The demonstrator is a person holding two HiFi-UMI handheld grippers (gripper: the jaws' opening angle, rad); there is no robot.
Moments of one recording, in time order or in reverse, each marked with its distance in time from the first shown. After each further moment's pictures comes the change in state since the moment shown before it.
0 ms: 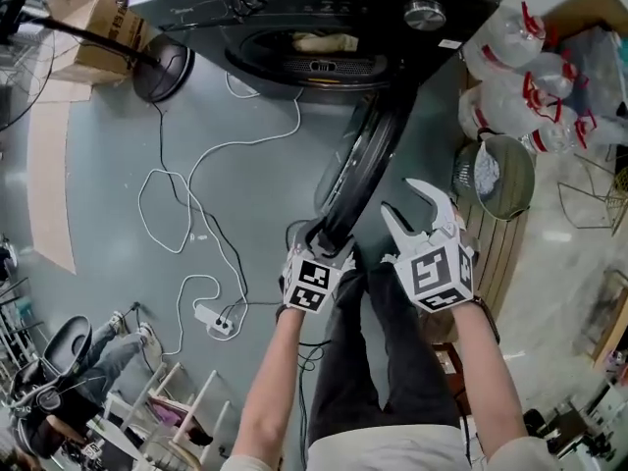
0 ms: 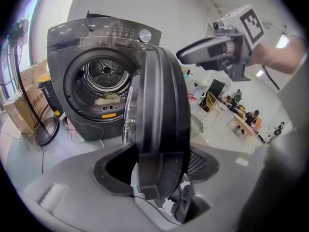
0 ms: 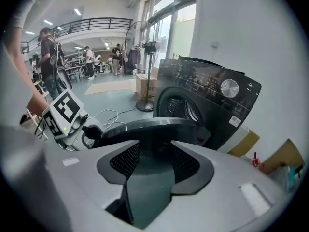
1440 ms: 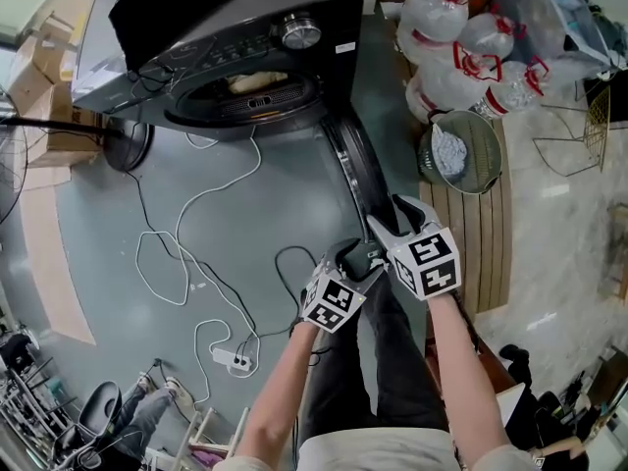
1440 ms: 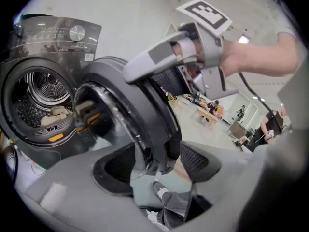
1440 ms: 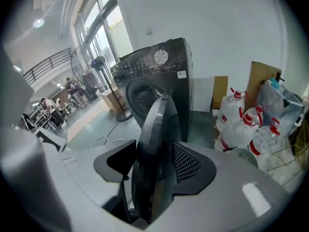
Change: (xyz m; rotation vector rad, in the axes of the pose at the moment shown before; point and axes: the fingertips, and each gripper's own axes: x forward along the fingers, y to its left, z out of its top) left arm 0.034 -0.164 0.041 0.247 0.000 -0.394; right arm -0.055 -0.042 -0.095 0.646 0.025 -0.125
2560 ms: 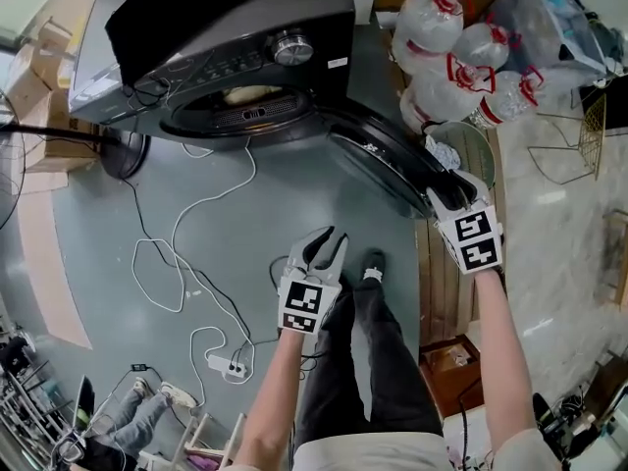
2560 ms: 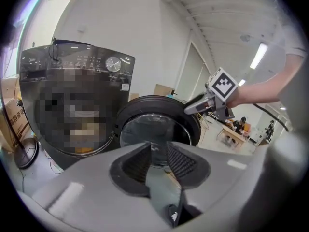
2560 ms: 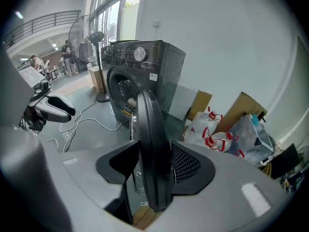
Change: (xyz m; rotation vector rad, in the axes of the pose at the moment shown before) left arm -0.050 0.078 0.078 -0.106 -0.236 0.286; right arm -0.042 -0.150 0.022 -0.277 0.075 -0.256
